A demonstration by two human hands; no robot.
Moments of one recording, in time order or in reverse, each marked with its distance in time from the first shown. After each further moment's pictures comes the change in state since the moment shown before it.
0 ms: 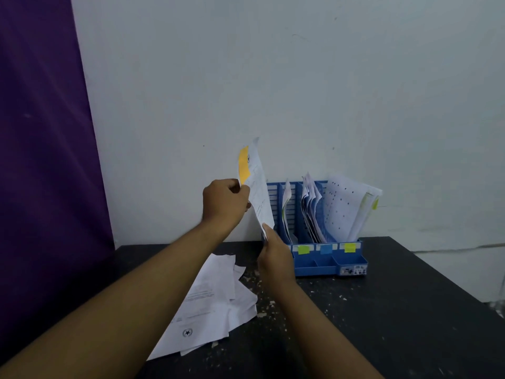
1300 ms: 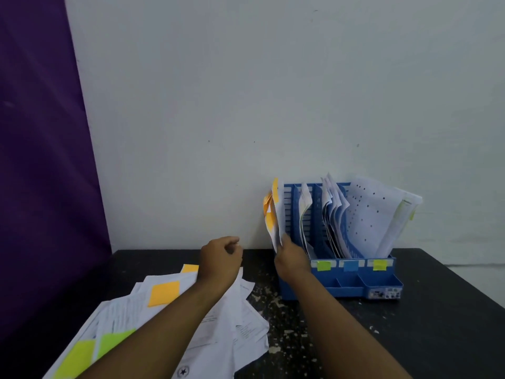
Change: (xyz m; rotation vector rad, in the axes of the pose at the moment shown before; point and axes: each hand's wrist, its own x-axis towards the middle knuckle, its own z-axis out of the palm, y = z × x) left_hand 0.005 -0.167 0.035 0.184 -0.072 -0.170; right_hand 0.112 0.078 0.054 -0.382 -0.199 0.053
